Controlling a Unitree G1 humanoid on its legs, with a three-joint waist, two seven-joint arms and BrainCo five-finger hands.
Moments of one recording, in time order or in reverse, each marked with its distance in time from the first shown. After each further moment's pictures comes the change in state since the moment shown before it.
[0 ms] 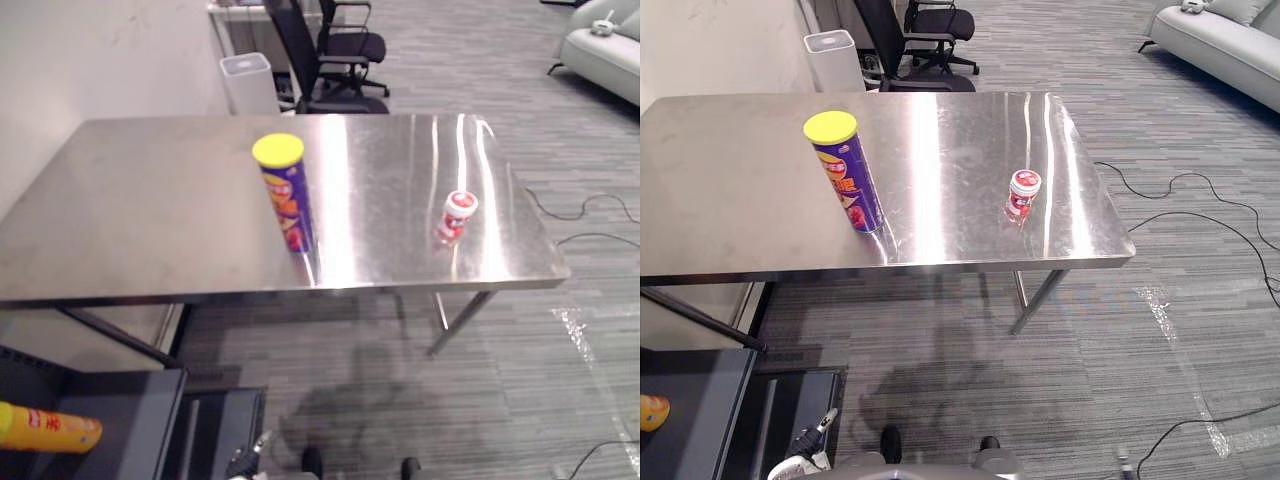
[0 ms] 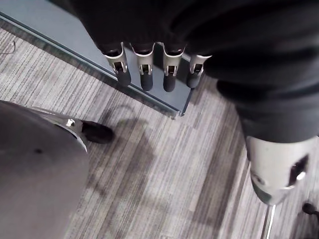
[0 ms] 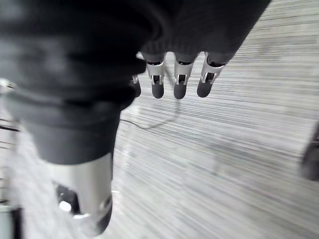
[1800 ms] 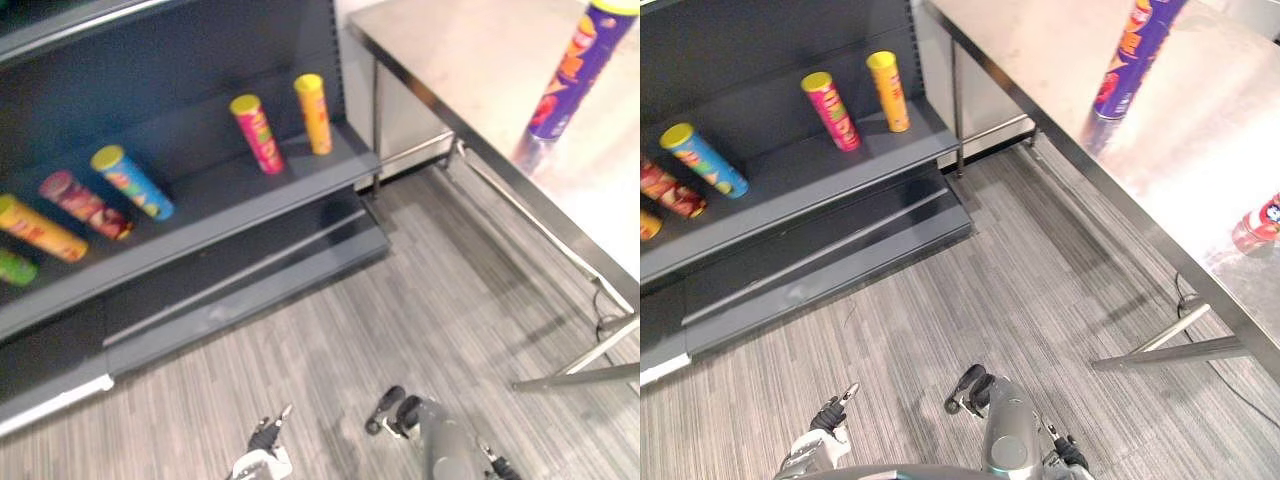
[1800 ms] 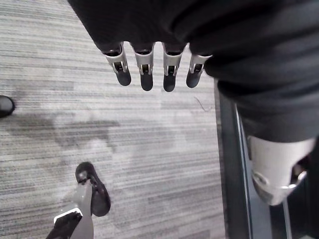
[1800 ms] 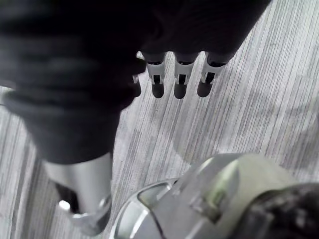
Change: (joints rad) left arm -0.094 -0.049 -0.100 -0.039 -0.047 0.022 -0.007; right arm -0.074 0.092 0.388 0.218 -0.117 0.031 0.188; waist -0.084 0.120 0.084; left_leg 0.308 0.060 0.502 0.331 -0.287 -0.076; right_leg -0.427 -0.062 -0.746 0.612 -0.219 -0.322
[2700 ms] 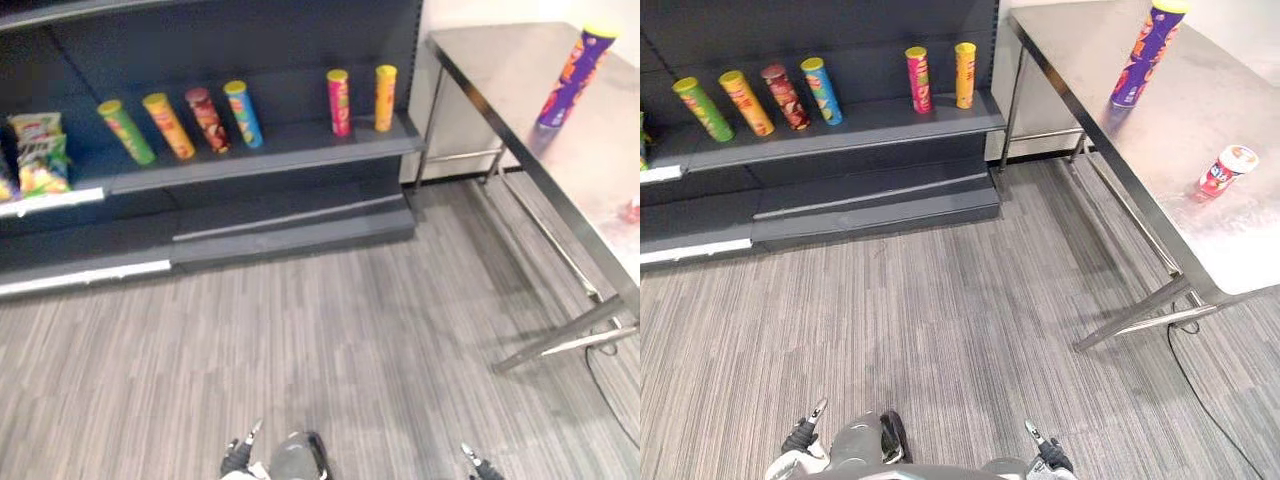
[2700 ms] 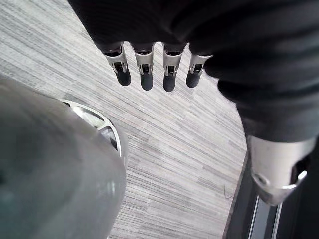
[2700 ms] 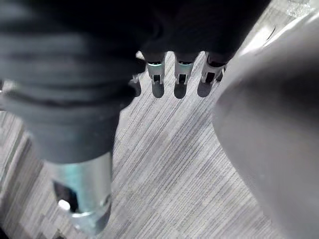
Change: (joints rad) left arm 0.109 0.026 0.125 -0.011 -0.090 -0.036 0.038; right arm 0.037 0.031 0.094 0.014 -0.002 -0.005 -0.001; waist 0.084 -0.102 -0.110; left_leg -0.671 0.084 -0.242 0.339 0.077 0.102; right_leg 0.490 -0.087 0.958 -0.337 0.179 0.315
